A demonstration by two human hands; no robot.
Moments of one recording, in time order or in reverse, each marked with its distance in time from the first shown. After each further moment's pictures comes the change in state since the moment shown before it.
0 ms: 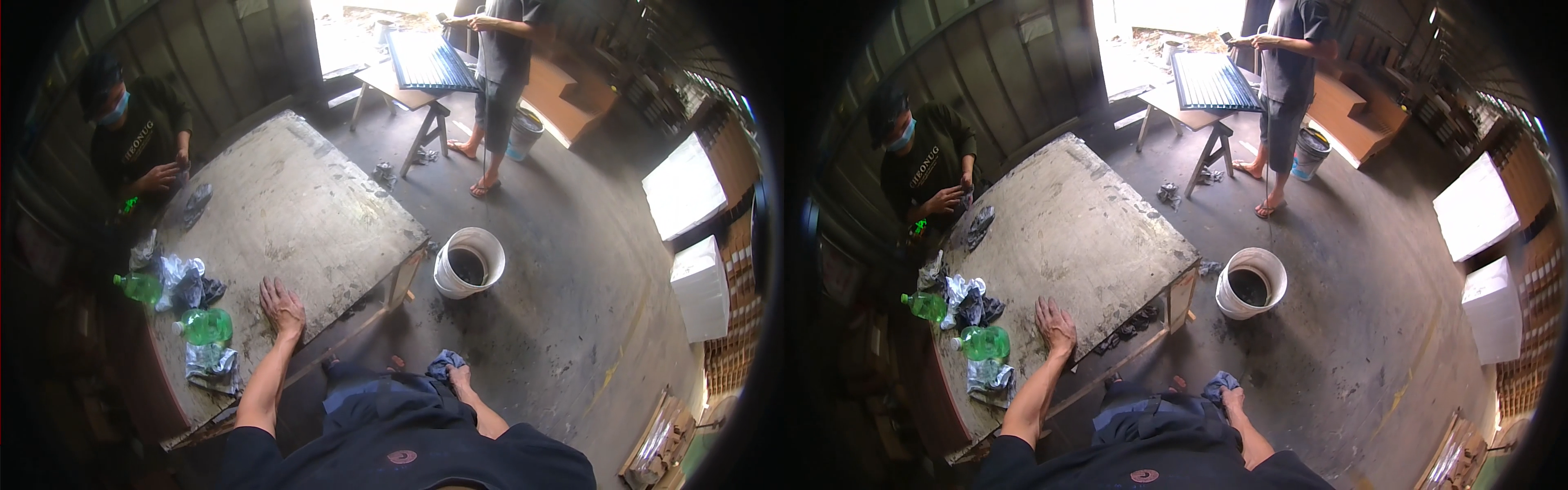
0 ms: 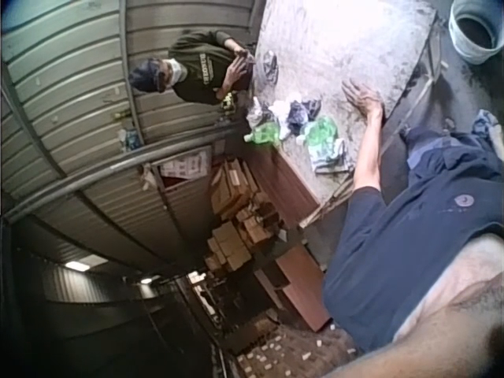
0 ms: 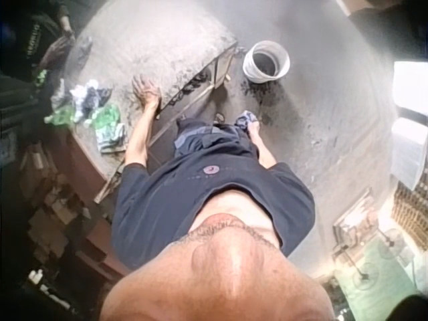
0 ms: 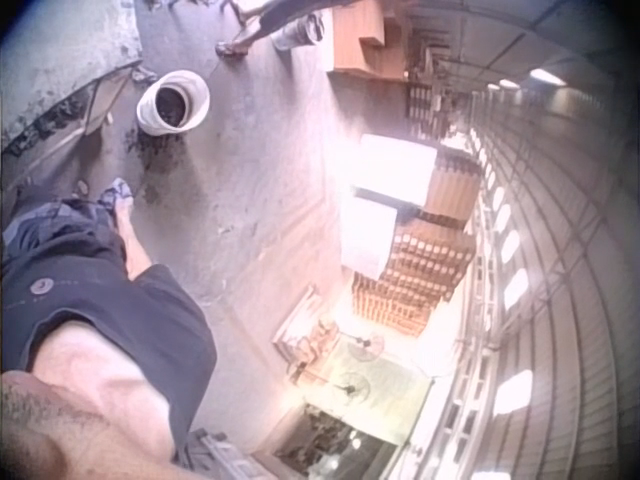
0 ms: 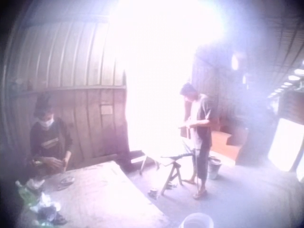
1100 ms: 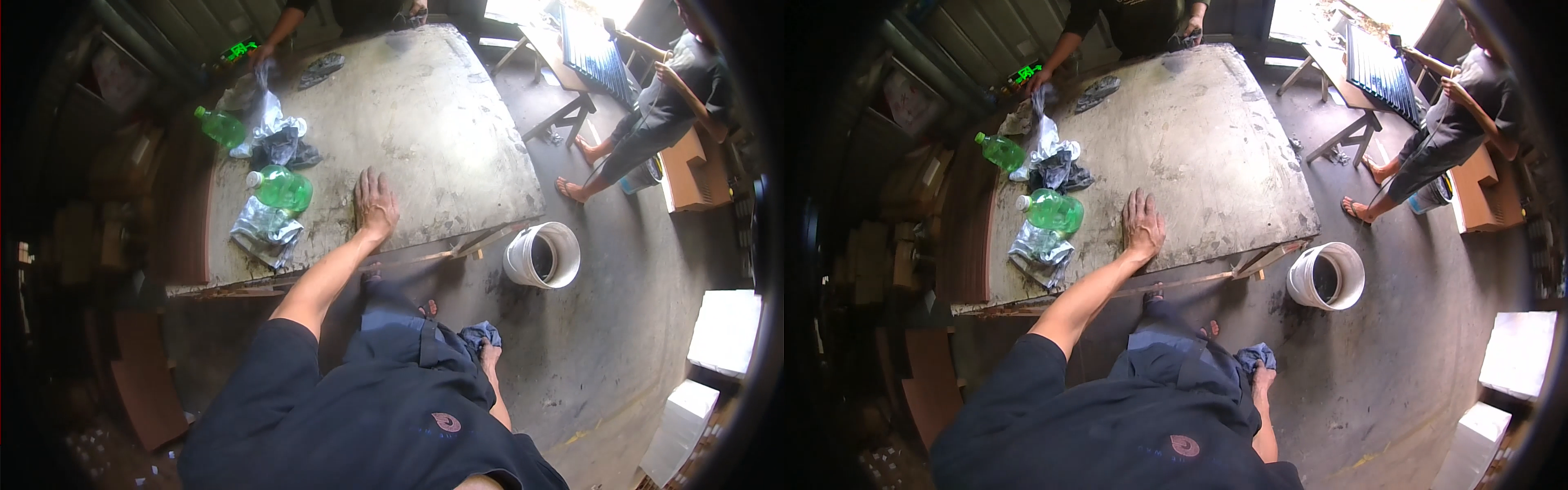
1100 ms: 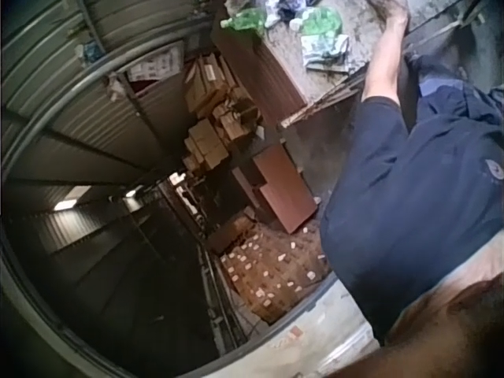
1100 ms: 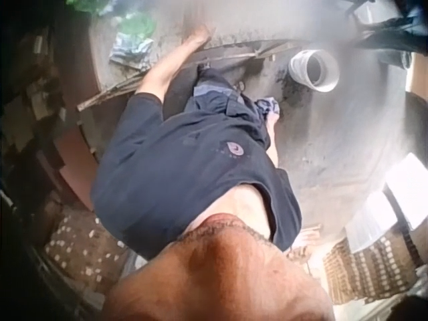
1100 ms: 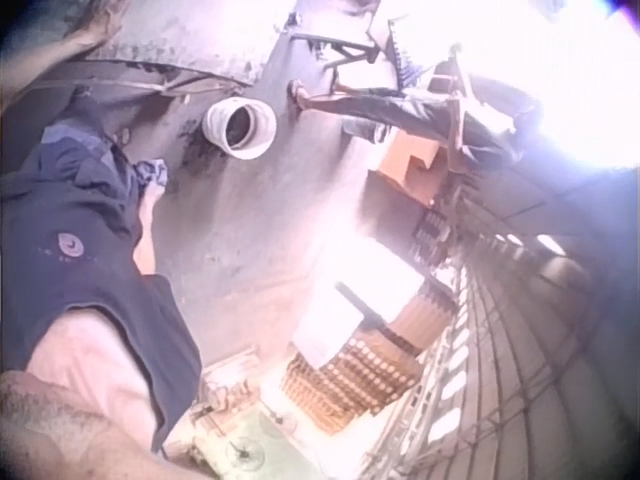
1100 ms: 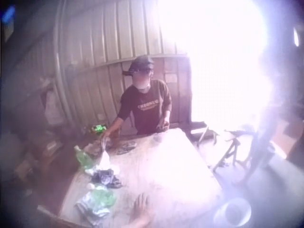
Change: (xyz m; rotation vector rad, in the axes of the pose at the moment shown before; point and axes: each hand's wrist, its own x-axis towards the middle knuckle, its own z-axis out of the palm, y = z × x) left_hand 0.004 0.013 -0.005 -0.090 -0.009 -0.067; right_hand 0.030 0.007 -0.004 -0.021 0.023 -0.187
